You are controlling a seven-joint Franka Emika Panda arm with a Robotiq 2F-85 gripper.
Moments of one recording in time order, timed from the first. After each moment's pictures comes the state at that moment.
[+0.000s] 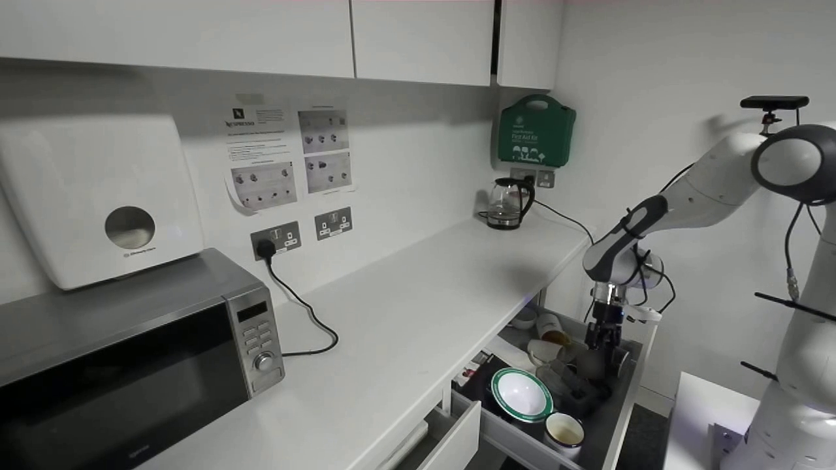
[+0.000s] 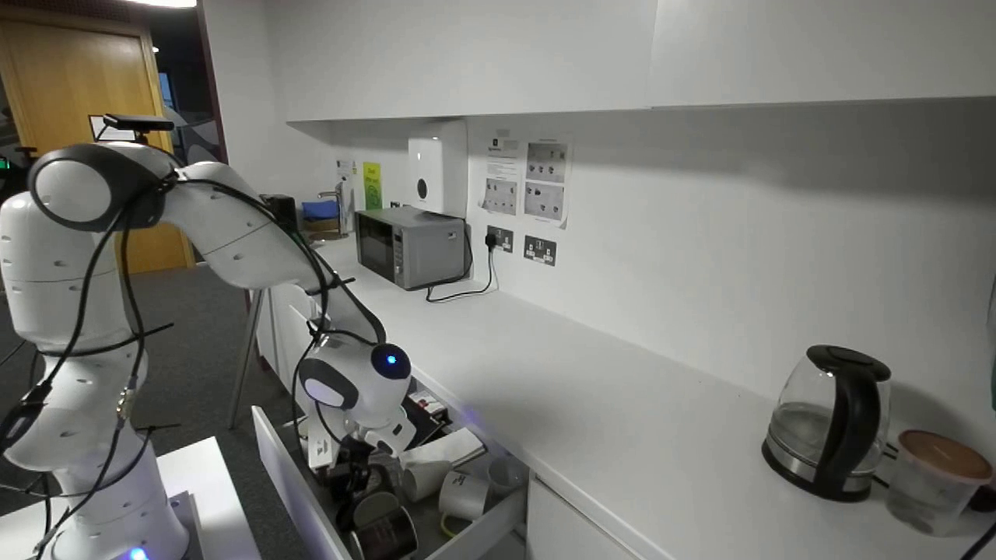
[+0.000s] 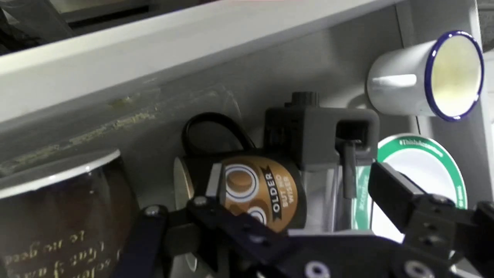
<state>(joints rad) -0.30 0.07 -0.16 -2.61 0.51 2.33 -0.58</state>
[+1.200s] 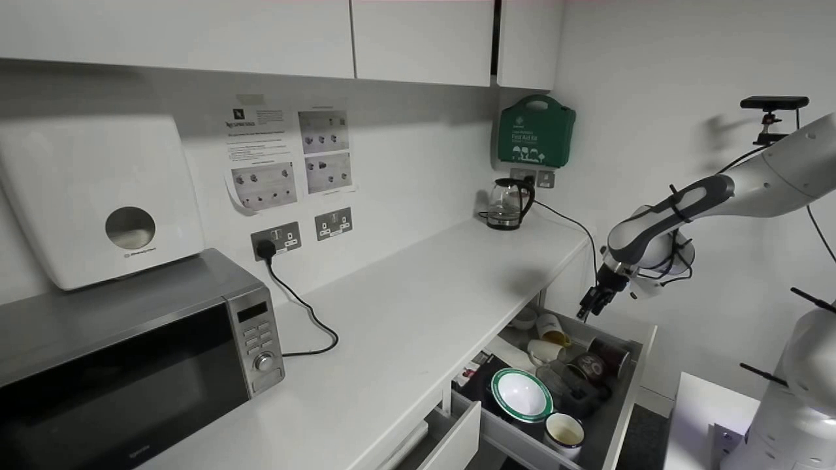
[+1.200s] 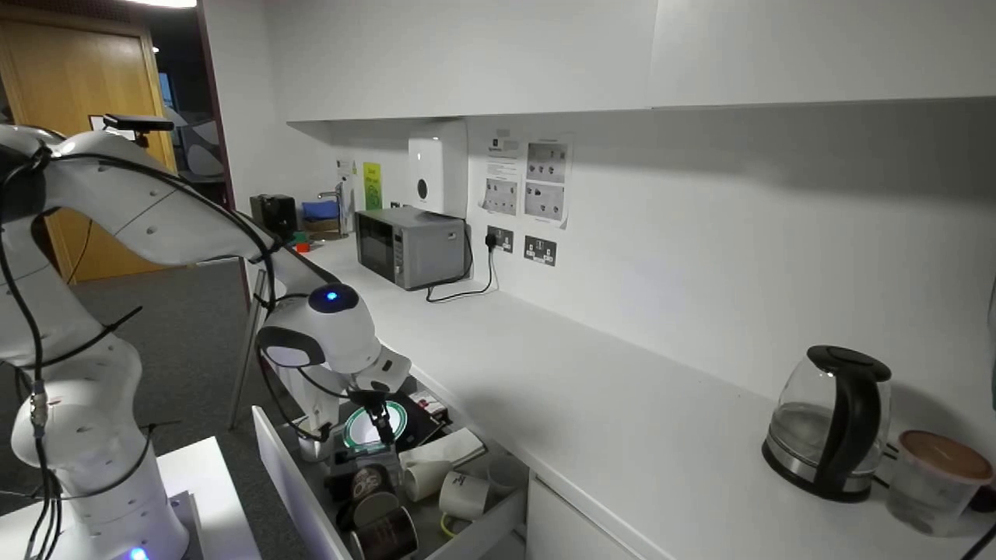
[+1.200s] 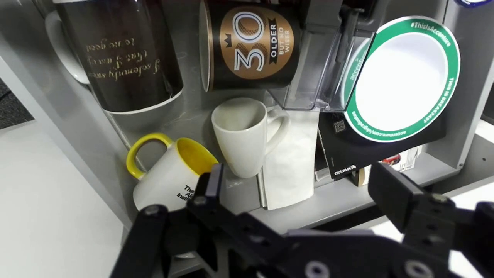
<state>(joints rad) -0.18 -0.27 -0.24 -2.76 0.46 2.66 -0.57</state>
